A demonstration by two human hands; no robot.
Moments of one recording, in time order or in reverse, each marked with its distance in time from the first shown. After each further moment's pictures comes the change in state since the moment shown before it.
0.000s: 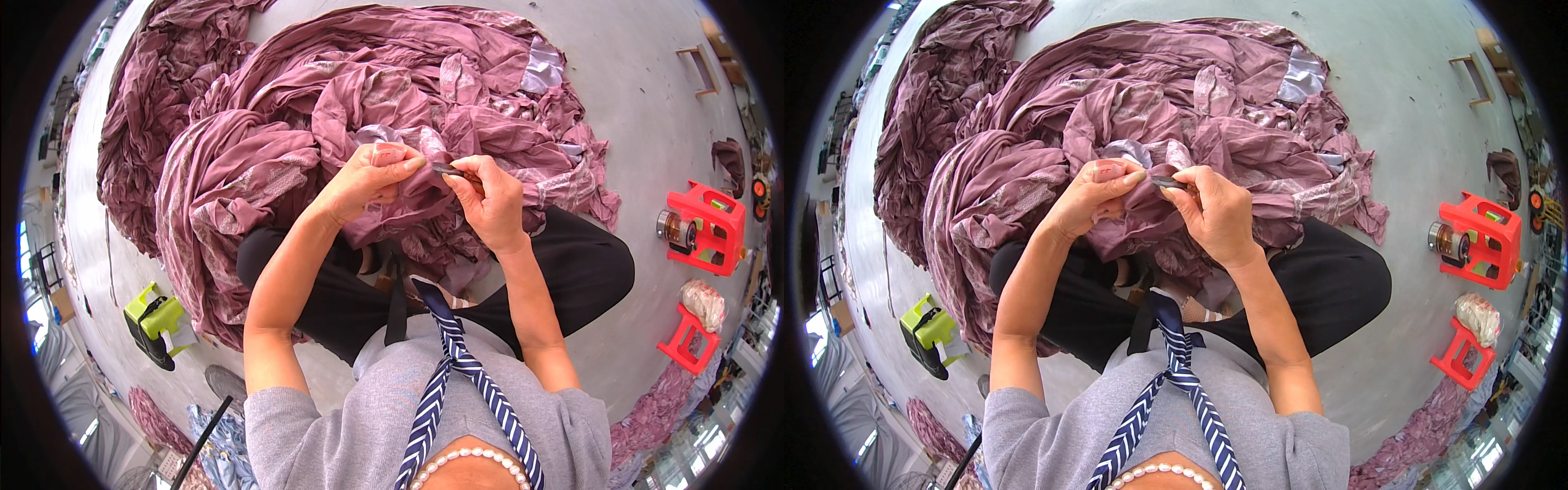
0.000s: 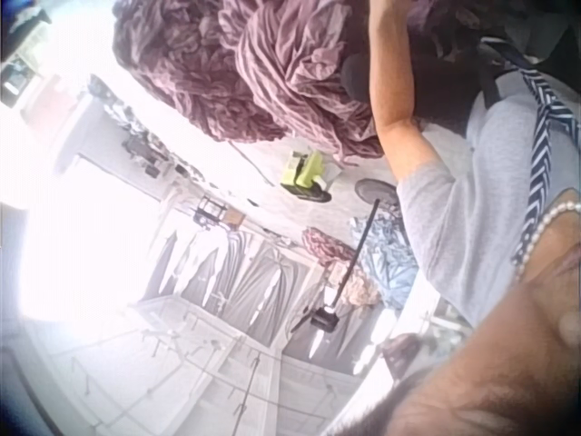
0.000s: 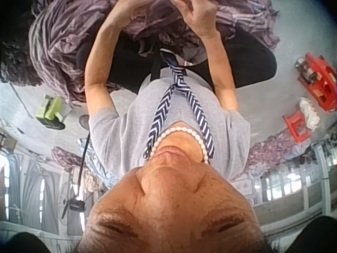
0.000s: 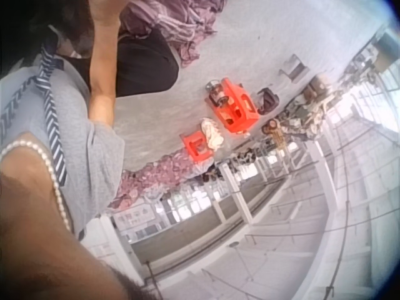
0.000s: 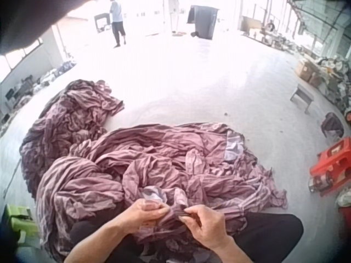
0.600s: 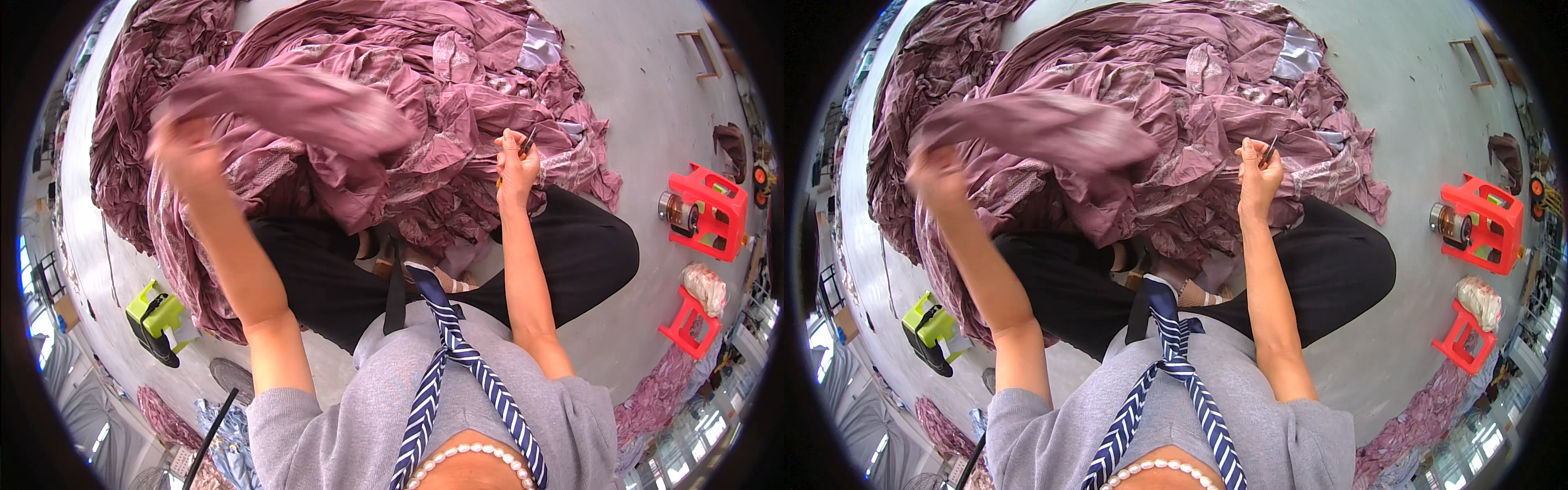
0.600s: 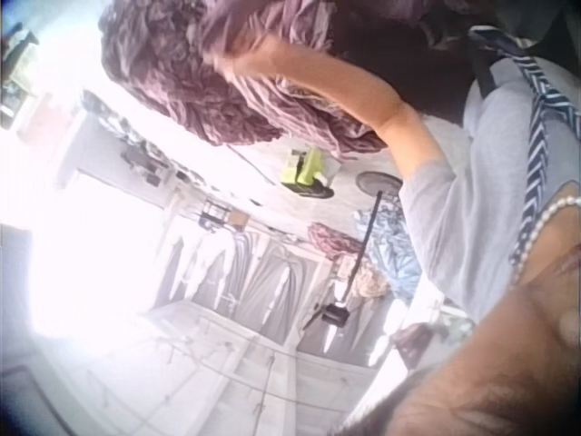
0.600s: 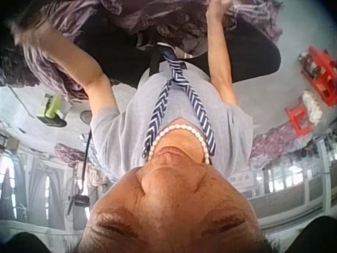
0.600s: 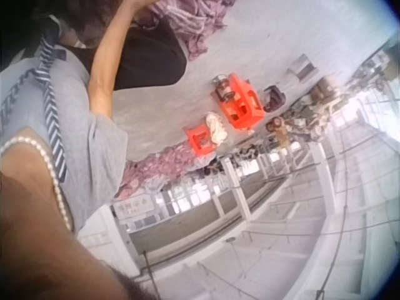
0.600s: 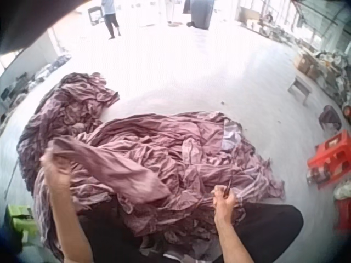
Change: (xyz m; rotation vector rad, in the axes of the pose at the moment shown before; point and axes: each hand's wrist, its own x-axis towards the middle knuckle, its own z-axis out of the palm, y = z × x) left_hand -0.064 0.071 -0.135 -0.569 0.830 0.956; right_hand -0.028 0.113 0.010 0.685 0.594 0.663
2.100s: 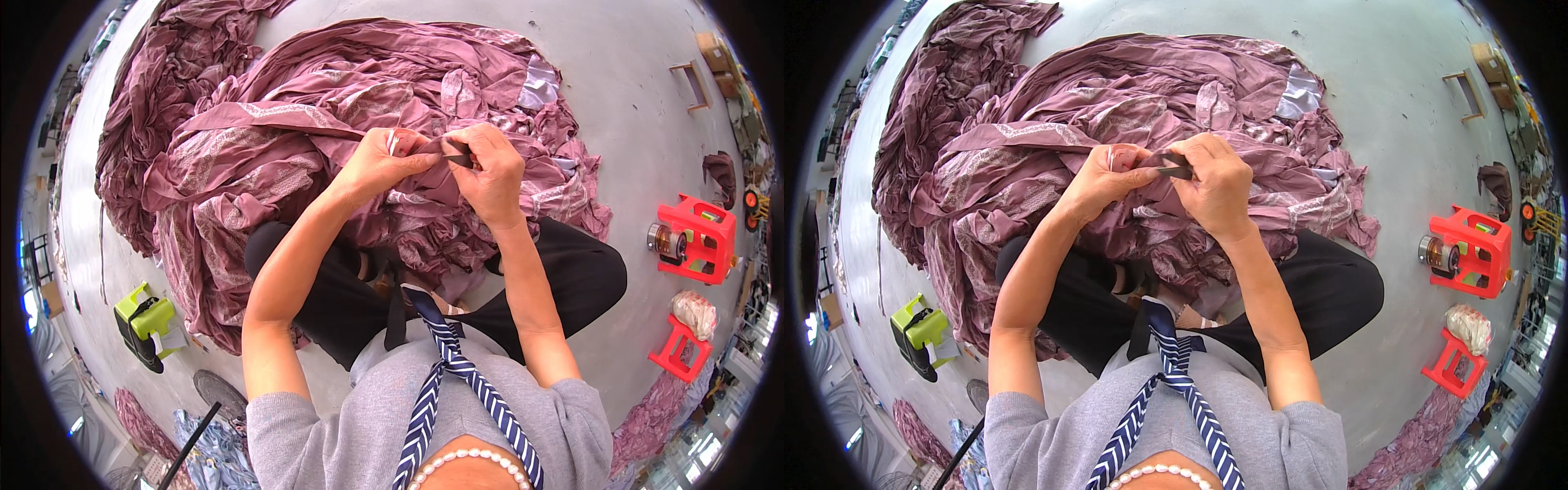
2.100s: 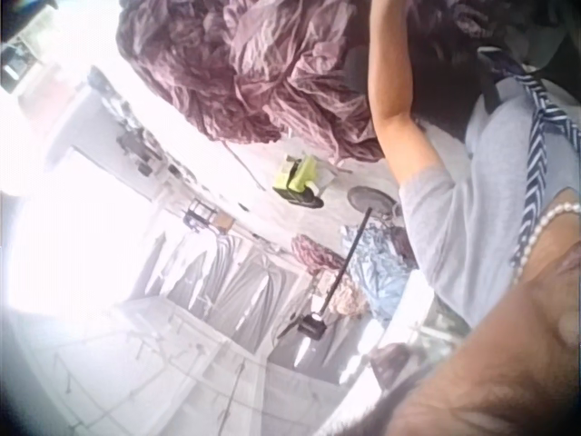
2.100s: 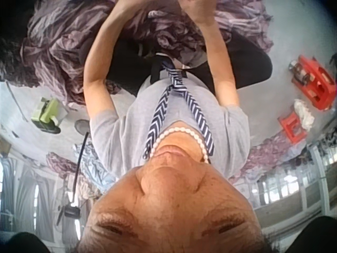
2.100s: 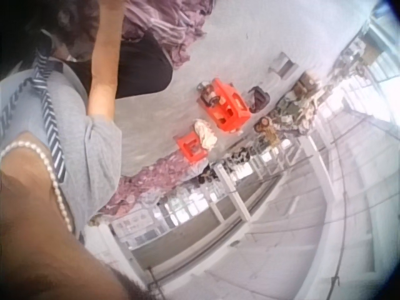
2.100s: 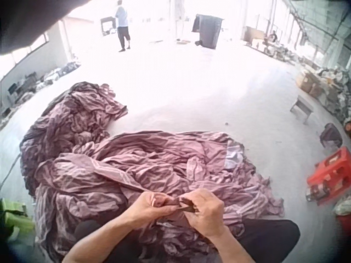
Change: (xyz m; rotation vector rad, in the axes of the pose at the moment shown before) left_hand -0.123 -0.095 0.070 0.774 -0.935 -0.576; right_hand -0.041 -0.103 0.094 -0.747 -0.502 -0.994
